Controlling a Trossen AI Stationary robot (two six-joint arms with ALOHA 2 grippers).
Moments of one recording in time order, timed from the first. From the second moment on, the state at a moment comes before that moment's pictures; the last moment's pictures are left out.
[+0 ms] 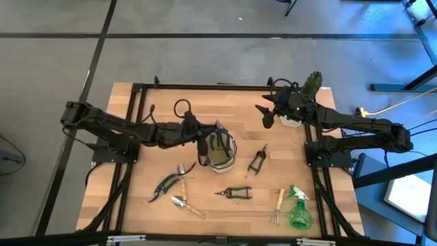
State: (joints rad) left arm -0.13 1.31 0.79 0.34 -0.55 -0.40; right arm -0.32 0.96 0.65 -0.07 0.24 0.06
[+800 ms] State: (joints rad) left arm -0.21 1.46 0.79 0.32 -0.74 -0.62; right arm -0.32 0.96 0.65 -0.07 0.23 0.07
